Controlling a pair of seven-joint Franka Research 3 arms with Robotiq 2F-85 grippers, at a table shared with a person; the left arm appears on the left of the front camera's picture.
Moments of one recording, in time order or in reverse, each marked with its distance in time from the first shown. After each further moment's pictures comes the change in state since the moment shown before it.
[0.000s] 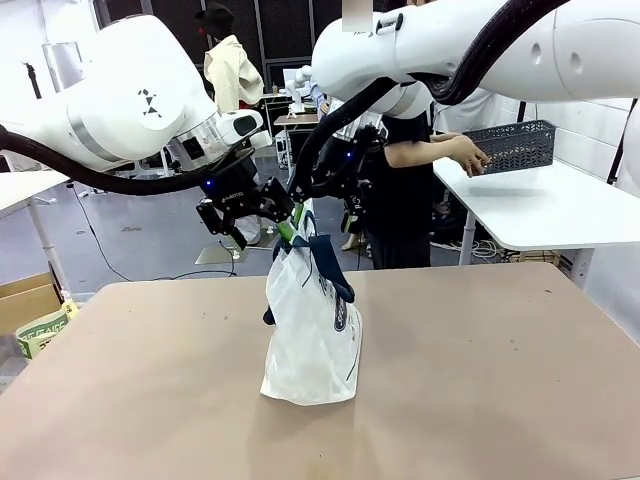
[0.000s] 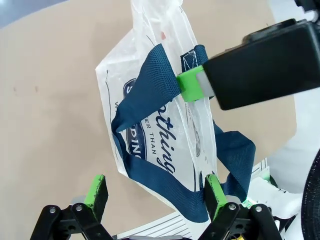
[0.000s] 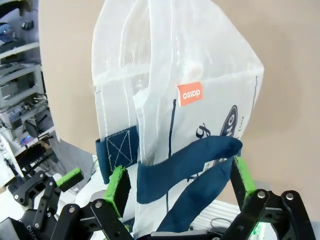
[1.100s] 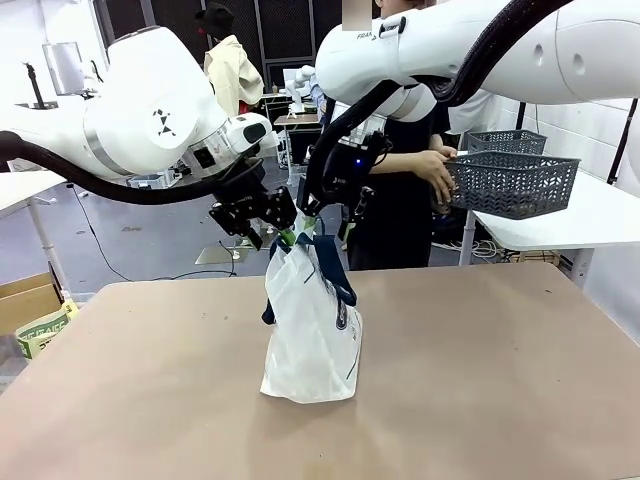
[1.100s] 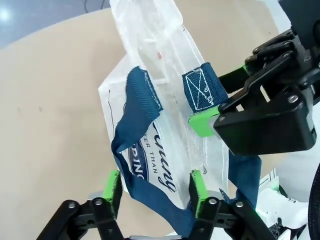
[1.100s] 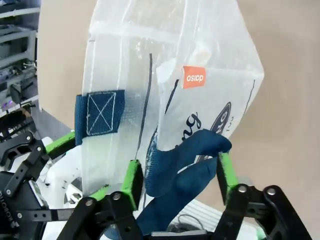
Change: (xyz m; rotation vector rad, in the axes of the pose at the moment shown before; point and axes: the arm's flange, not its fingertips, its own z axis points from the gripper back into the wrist) left arm 0.007 -0.005 -0.014 0.034 -0.075 -0.045; right arm -0.007 -0.010 -0.004 -0.007 0.047 0.212
